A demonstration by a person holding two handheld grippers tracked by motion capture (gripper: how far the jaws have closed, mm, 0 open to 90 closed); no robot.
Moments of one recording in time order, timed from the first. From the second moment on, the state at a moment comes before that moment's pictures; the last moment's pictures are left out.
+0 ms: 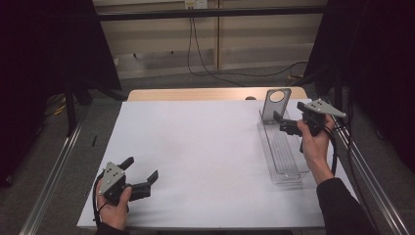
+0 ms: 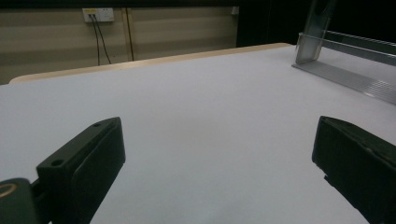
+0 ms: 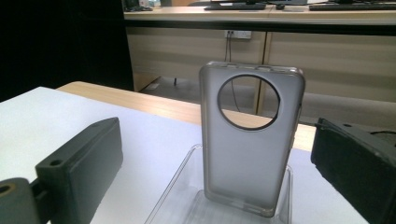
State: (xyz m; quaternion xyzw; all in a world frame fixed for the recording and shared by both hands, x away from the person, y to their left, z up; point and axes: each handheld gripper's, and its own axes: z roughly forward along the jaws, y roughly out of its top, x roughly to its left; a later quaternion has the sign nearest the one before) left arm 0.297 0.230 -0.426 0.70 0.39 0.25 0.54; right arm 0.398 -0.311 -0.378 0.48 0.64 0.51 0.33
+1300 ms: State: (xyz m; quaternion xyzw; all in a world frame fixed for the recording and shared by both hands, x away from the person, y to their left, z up) left arm 0.288 0.230 -0.423 0.69 0.39 0.27 0.55; right arm 0.308 -0.321 -0.385 0.45 0.63 0.54 0.34
